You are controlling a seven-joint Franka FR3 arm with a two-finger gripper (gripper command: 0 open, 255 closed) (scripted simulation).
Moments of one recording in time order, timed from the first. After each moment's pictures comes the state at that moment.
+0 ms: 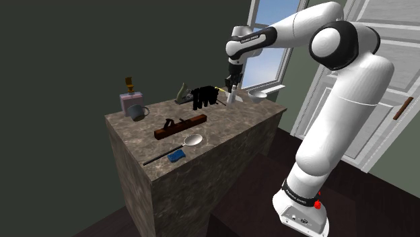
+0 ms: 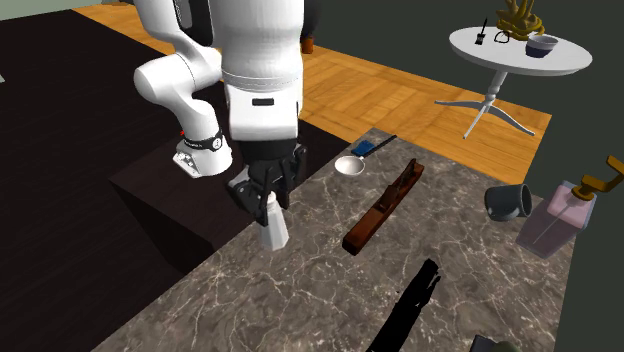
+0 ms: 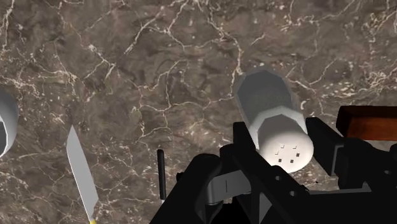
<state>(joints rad) -0.19 0.00 -0.25 -1.95 -0.11 2.02 -0.27</state>
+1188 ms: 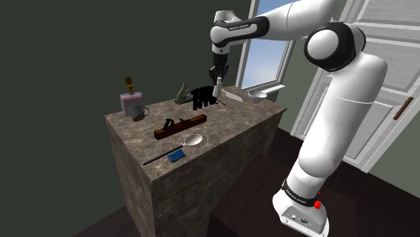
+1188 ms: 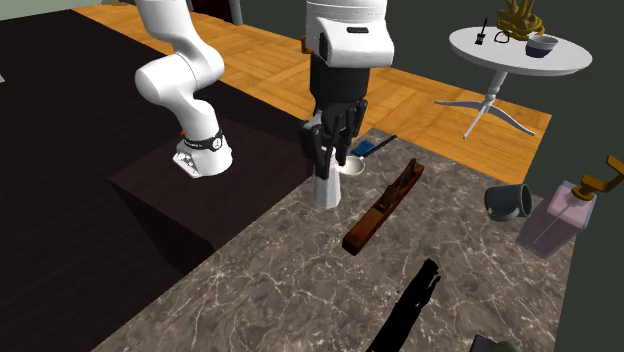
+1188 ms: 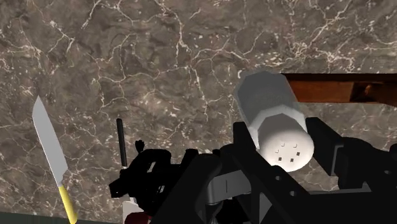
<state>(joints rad) -0.10 0.04 -0.16 -1.76 -0.11 1.86 -0.11</state>
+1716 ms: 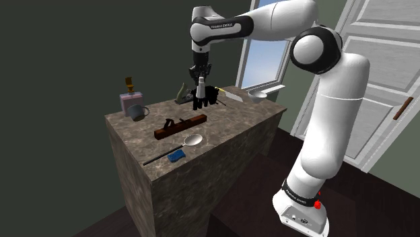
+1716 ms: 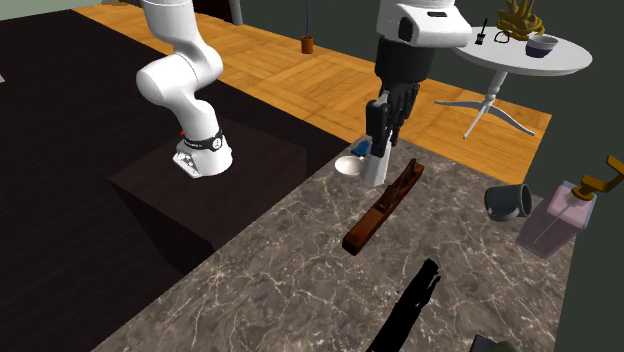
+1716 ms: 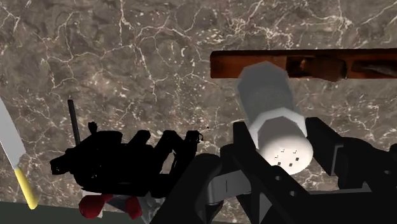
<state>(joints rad) -0.01 0.17 -0.08 -1.59 -0.11 1.80 0.05</state>
